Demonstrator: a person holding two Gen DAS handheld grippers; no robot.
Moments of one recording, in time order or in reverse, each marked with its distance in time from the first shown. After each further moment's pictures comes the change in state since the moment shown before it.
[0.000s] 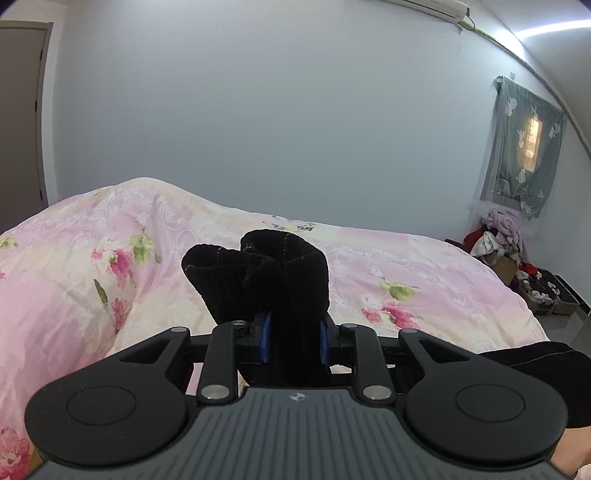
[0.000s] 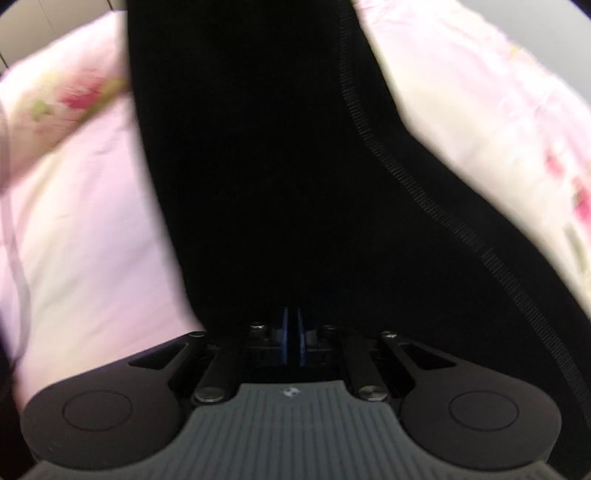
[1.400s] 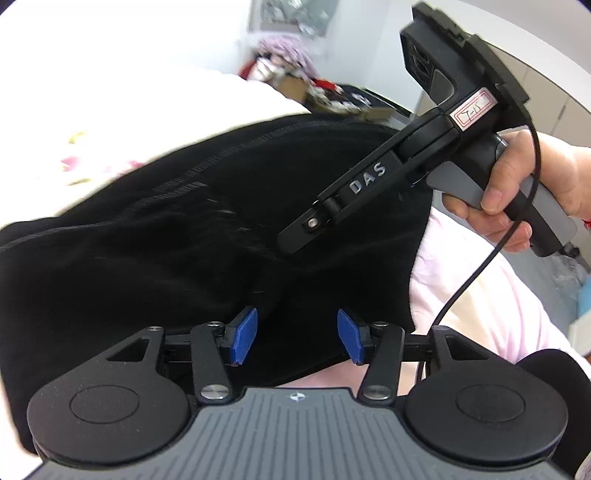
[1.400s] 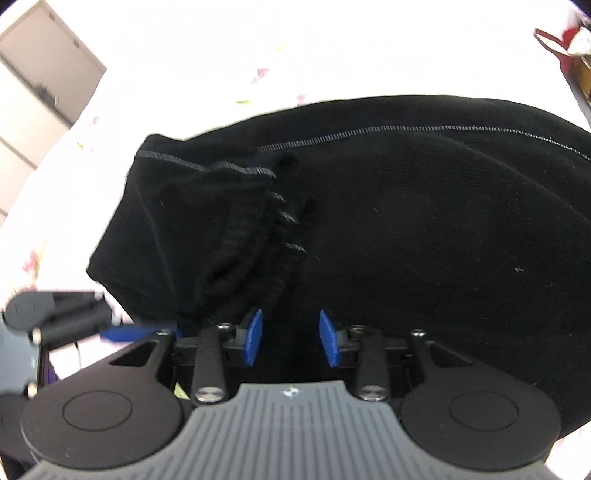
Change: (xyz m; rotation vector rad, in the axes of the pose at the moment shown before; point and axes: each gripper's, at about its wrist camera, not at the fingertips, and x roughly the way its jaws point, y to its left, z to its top) left arm 0.033 -0.218 -0.152 0.438 0.429 -0.562; right arm -0.155 -0.165 -0.219 0.749 -0.230 -0.079
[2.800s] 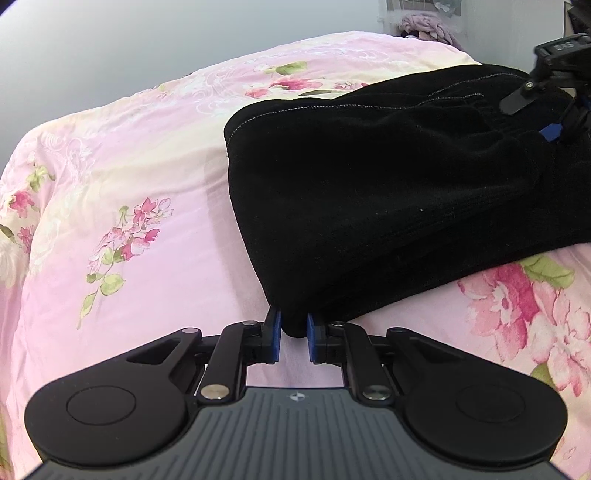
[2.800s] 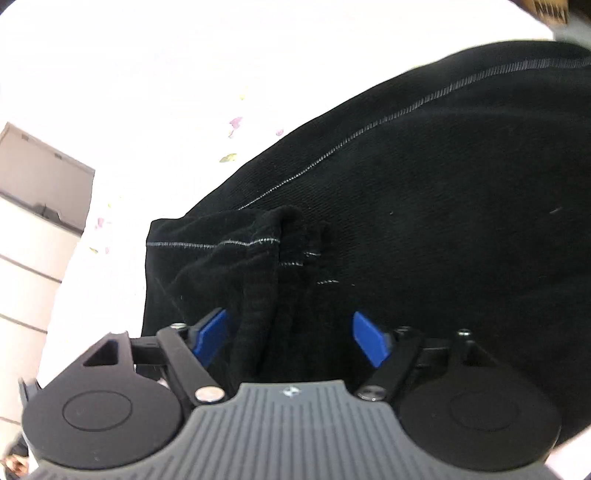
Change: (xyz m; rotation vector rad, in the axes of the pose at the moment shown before) left arm -0.041 0.110 -0.098 -0.088 0.082 0.470; right arm 0.011 -0.051 0.002 0.395 -0.075 0.155
